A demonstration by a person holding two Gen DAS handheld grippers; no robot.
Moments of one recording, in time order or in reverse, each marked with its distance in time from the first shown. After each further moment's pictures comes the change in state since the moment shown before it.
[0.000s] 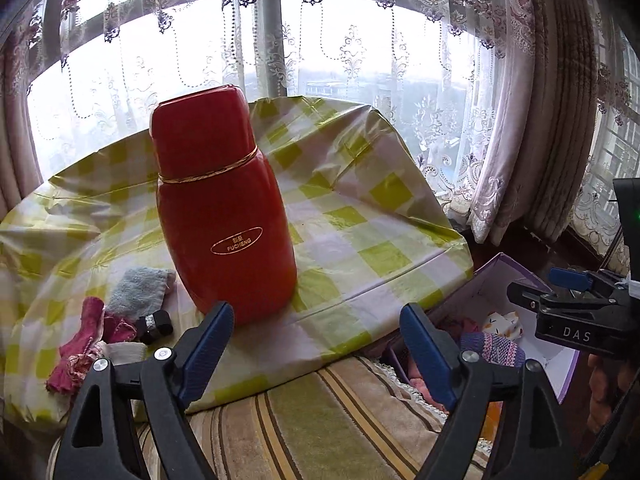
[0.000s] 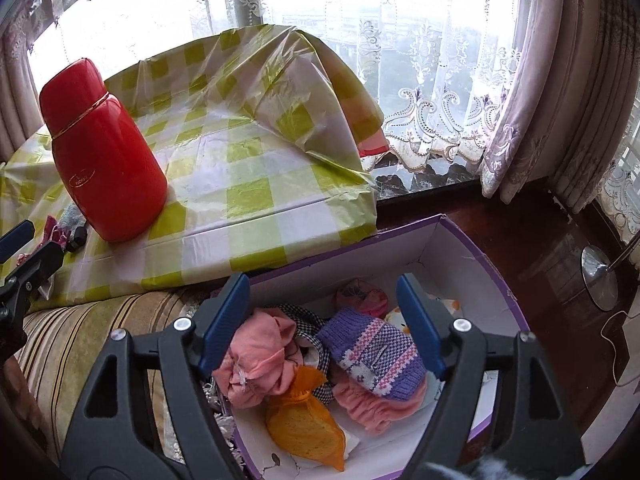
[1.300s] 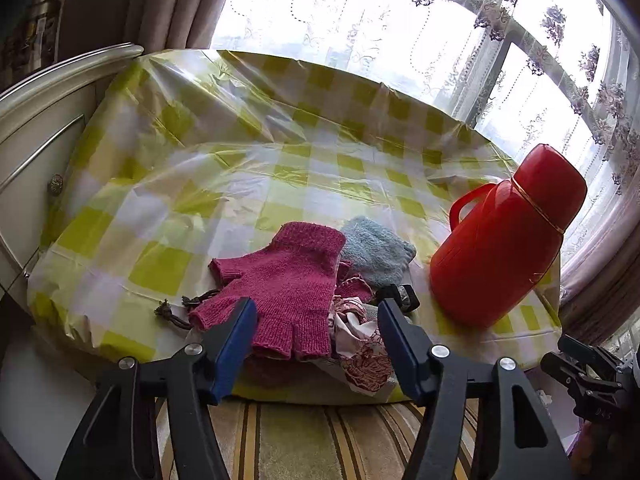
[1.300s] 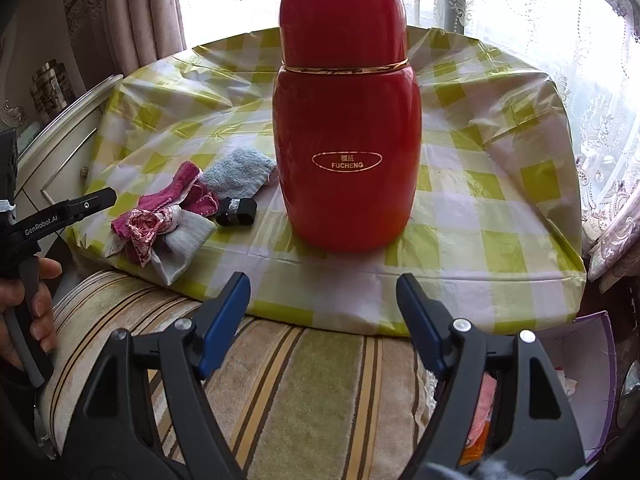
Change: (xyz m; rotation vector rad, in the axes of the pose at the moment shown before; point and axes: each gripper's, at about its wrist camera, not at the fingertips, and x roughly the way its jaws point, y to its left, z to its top) left arm -0.026 0.268 -0.067 -0.516 0.050 0.152; right arm 0.017 0.206 0.010 -0.338 0.015 0.338
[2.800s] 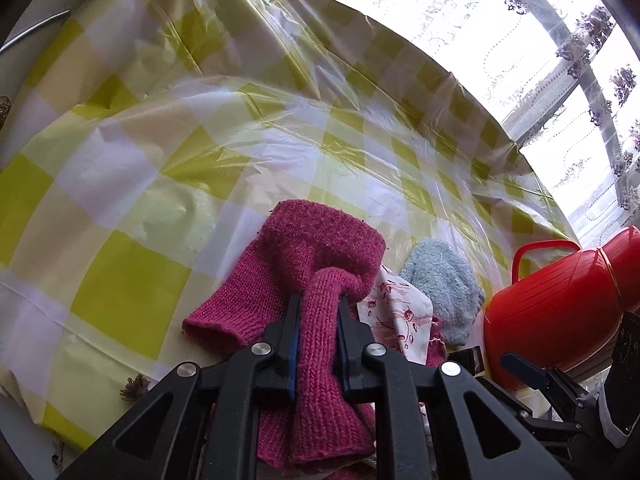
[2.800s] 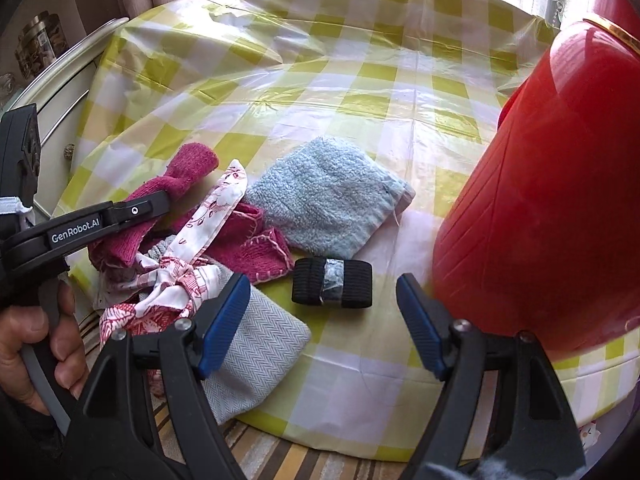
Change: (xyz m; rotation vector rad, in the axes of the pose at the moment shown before) left arm 0.107 0.077 0.028 -0.215 0.116 -0.078; right arm 0.141 0.104 0.062 -0.089 0.140 0.051
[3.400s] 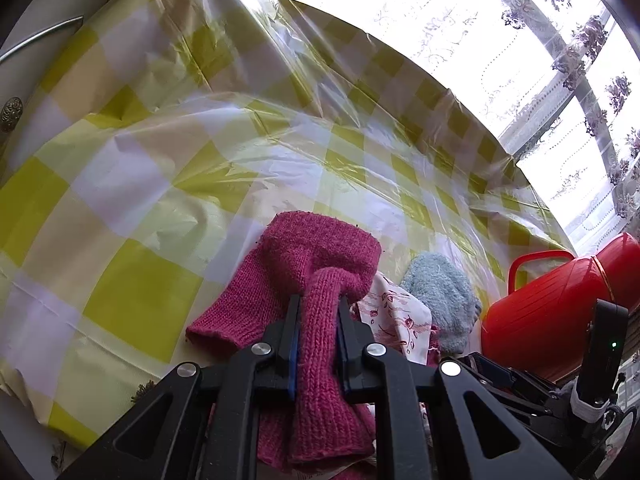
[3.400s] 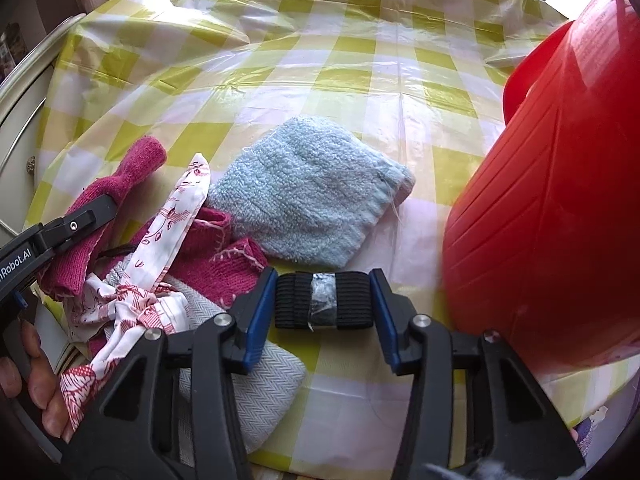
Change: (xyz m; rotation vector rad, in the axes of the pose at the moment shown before) left arm -0.012 0.003 -0.003 -0.008 -0.062 -0.002; right arm 0.030 -0.001 0.006 0.074 0.067 -0.066
